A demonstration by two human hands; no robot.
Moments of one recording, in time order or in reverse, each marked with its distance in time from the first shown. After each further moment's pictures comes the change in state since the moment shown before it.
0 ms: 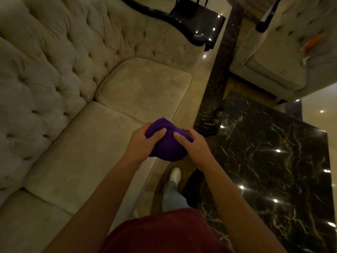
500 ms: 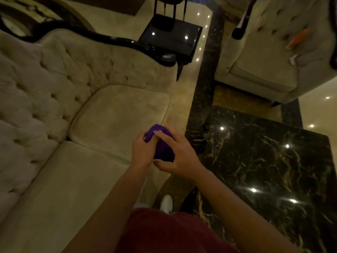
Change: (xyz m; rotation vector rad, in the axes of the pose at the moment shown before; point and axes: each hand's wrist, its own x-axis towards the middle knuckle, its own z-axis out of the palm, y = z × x) left_hand 0.198 0.030 0.193 0.111 0.227 -0.094; right_hand 0.147 -0.026 -0.174 -0.677 -0.059 -0.495
